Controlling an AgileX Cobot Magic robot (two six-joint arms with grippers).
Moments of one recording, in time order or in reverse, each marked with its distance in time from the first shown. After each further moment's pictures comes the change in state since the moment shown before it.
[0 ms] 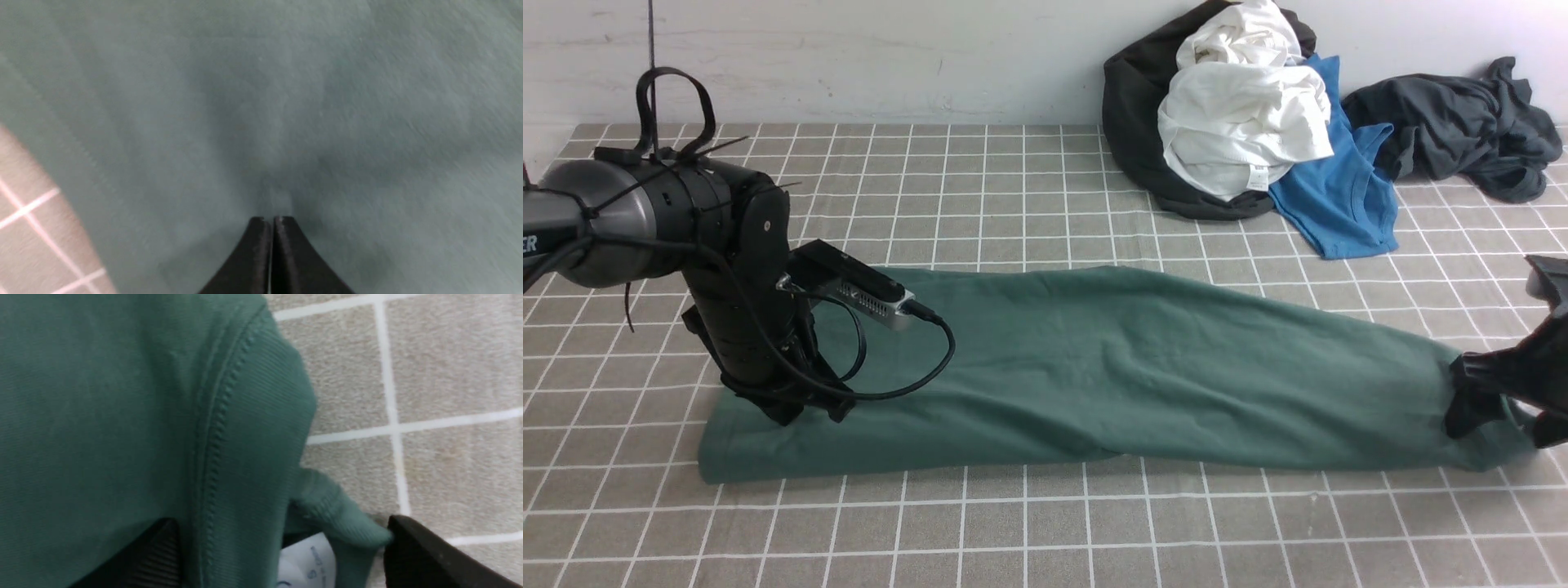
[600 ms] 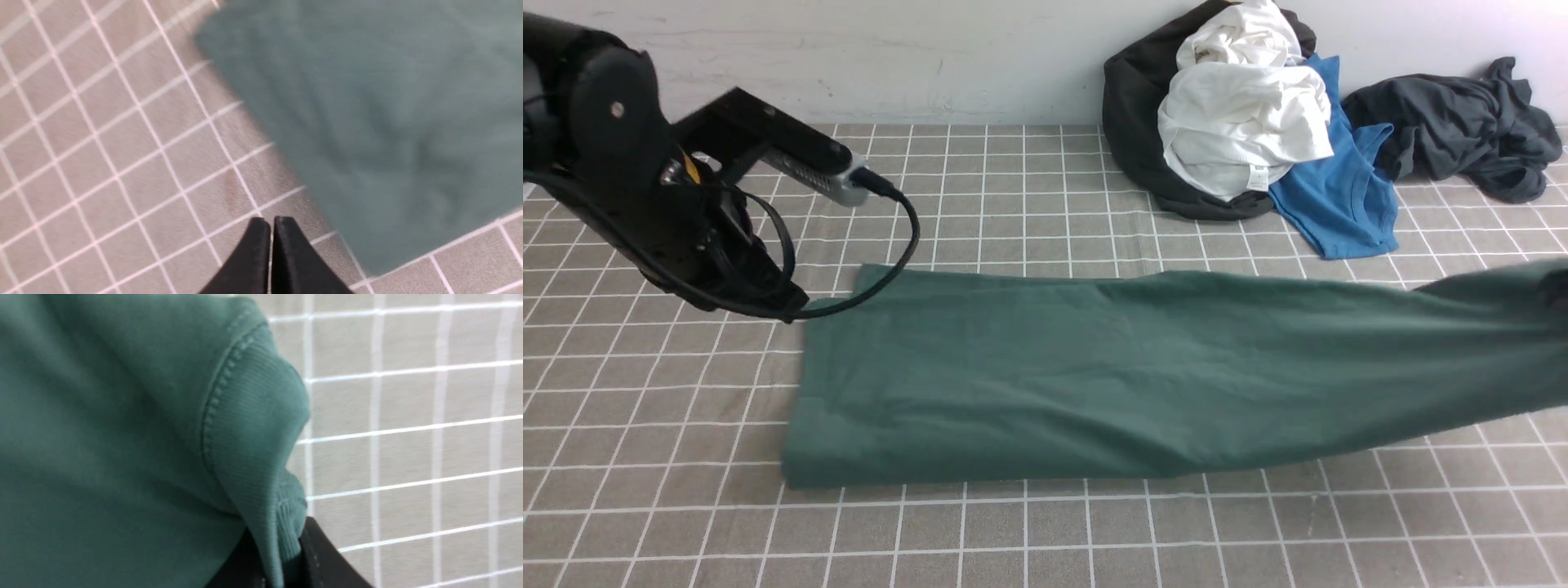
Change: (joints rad) right arm 0.014 -0.292 -0.146 -0.323 0.207 0.153; left arm 0.000 -0.370 0.001 0.006 0.029 0.001
